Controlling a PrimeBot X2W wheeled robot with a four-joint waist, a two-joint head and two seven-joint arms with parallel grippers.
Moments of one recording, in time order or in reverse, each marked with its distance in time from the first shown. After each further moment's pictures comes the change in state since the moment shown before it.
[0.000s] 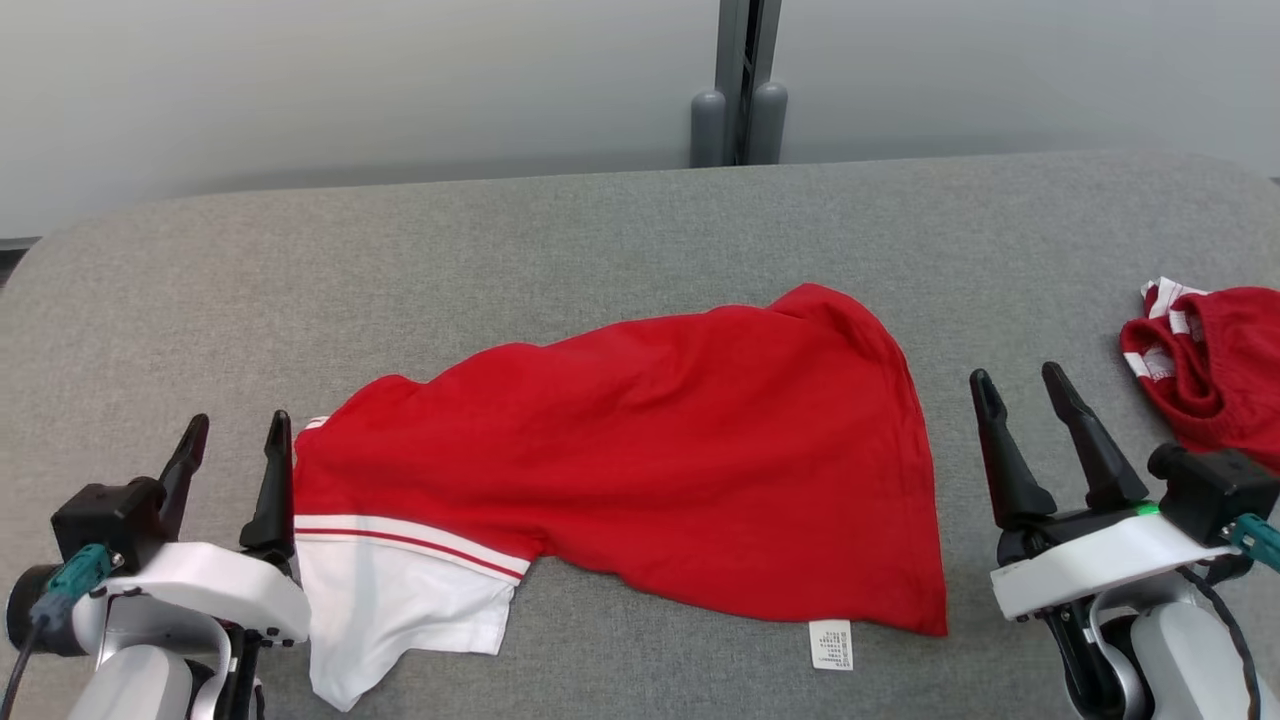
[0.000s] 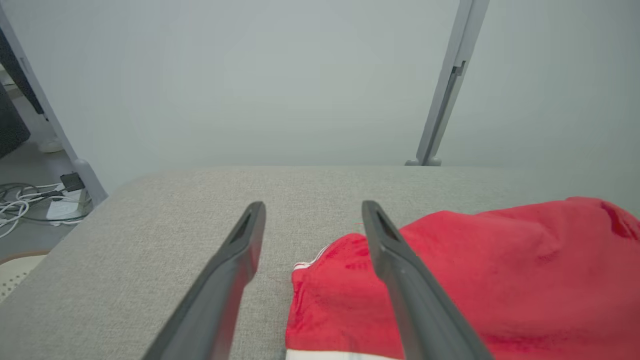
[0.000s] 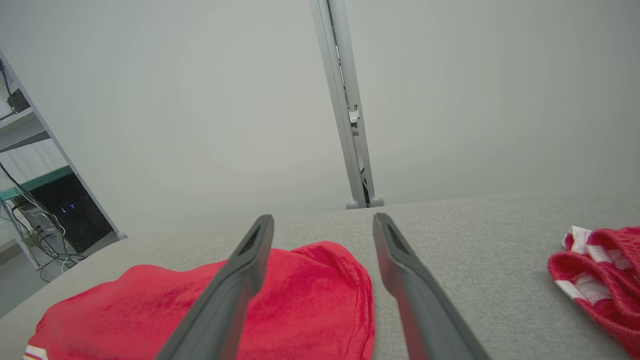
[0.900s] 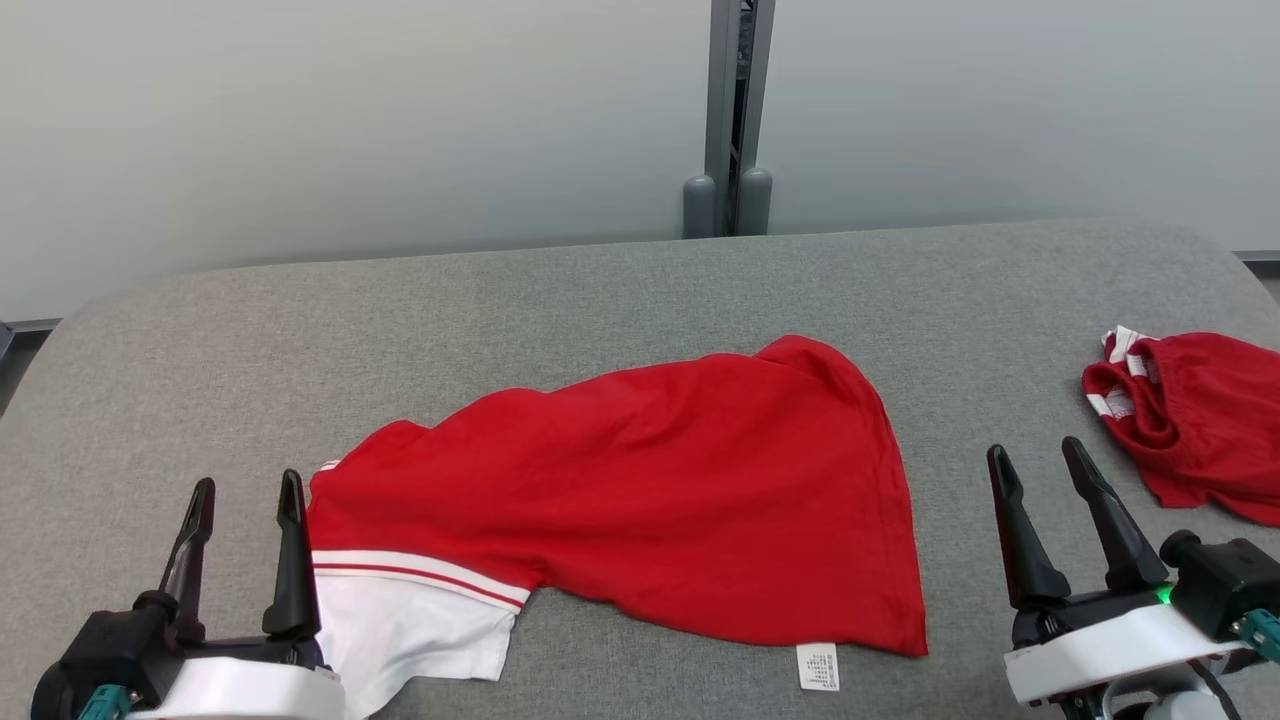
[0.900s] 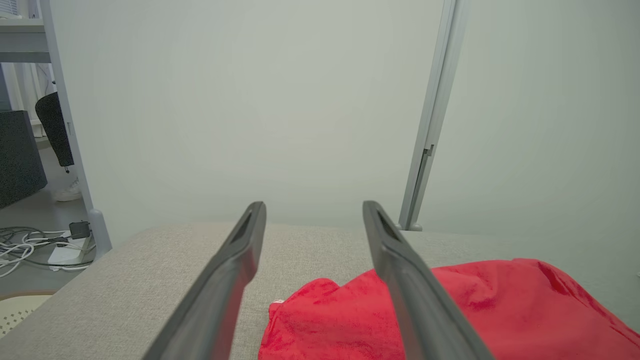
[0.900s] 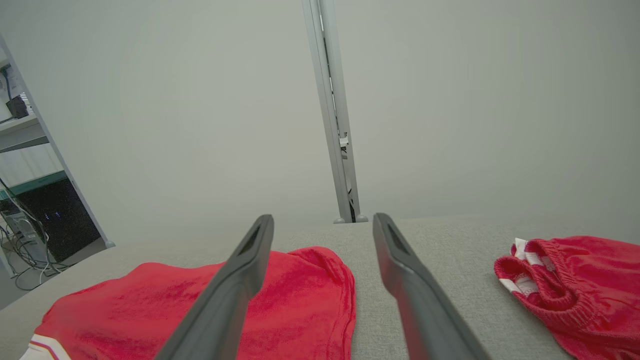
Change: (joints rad) left arm 0.226 -0.178 0.177 -0.230 0.175 -0.044 -0.111; right arm 0.160 0.024 -0.058 -0.097 -0.093 0.000 -0.030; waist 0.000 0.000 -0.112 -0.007
